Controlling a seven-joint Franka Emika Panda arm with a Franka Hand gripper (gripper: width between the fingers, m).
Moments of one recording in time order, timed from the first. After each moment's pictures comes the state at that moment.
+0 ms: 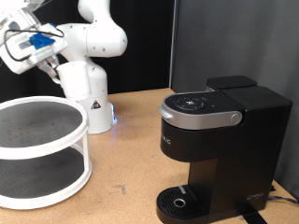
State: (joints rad) arm -0.37 -0.78 -0.42 -2.80 0.39 1.98 -0.98
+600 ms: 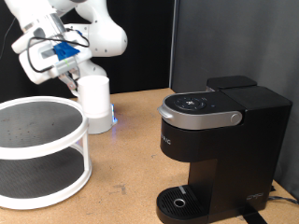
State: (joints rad) arm -0.26 -0.67 -0.23 -2.79 0.49 2.24 -0.79
